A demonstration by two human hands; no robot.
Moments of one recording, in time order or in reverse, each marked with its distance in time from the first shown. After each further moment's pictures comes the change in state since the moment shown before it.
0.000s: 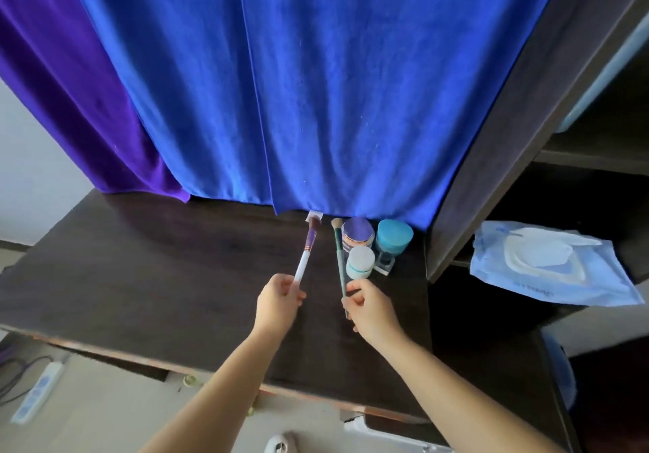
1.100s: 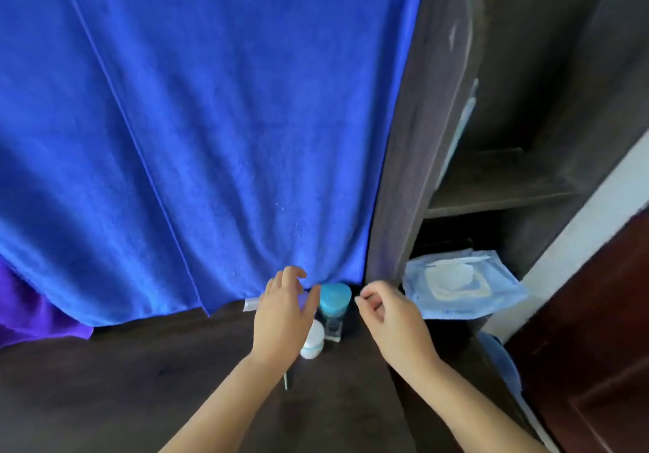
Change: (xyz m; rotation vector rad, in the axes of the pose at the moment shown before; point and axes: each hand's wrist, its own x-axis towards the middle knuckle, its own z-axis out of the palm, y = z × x) left_hand 0.003 0.148 0.039 0.371 -0.098 0.823; right_hand -0.024 -0.048 -0.111 -0.213 0.595 -0.251
